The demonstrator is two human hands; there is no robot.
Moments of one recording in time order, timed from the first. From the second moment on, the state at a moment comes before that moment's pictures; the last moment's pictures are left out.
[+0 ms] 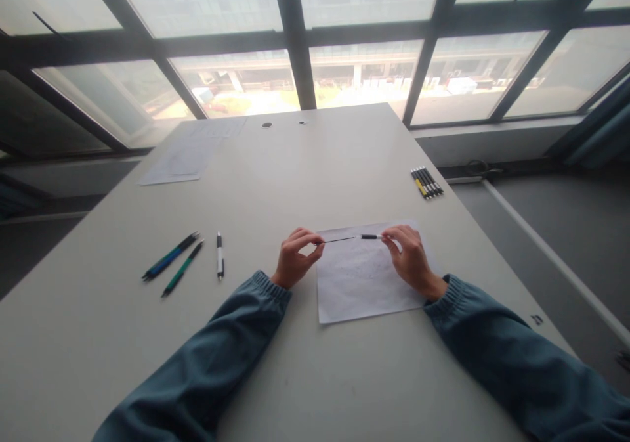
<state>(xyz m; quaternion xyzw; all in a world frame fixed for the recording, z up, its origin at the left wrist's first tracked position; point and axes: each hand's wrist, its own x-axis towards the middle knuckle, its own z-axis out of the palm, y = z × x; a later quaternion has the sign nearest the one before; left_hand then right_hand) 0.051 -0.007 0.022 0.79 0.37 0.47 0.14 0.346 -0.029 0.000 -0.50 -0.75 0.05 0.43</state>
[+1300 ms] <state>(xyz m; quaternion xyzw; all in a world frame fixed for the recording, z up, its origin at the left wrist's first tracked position) 0.066 -0.016 0.021 0.85 0.29 0.41 0.17 0.330 -0.036 0.010 -0.37 -0.84 0.10 0.39</state>
